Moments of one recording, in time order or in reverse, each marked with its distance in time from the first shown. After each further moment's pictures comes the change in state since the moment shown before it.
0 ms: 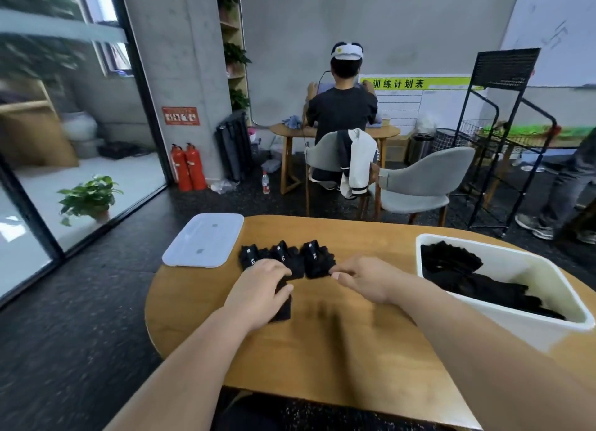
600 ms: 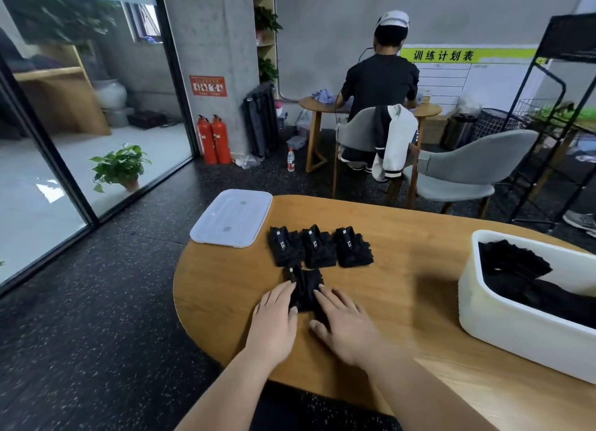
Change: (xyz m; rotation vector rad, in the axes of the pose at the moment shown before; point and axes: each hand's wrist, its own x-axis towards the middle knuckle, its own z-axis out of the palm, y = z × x) left_hand -0.056 -0.044 0.095 -0.268 0.006 -0.349; right_hand 0.044 -0.050 0.165 -0.087 -0.027 -0.057
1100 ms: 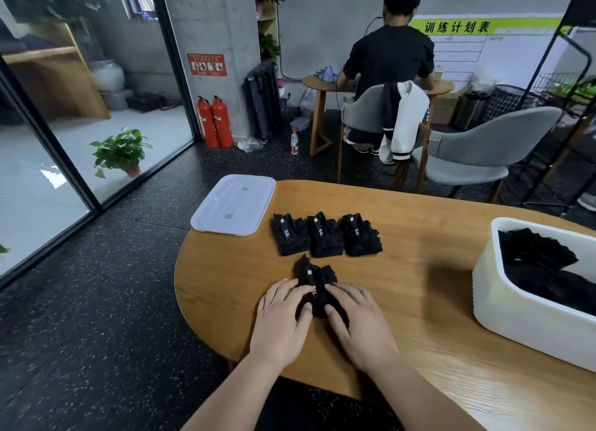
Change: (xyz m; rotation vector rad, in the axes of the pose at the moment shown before) left_hand -0.008 -0.002 0.011 0.003 0.048 0.052; right_hand -0.010 0.013 0.030 0.223 0.431 -0.027
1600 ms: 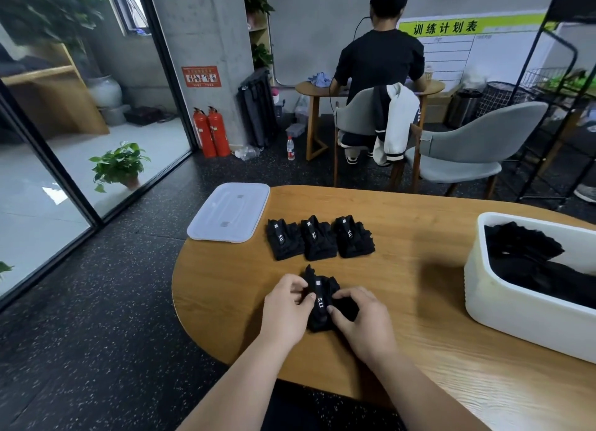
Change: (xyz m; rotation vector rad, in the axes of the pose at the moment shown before) left_hand 0.023 0.040 -0.014 -0.426 0.019 -0.288; right_hand -0.001 0.008 -0.008 0.286 0.138 0.174
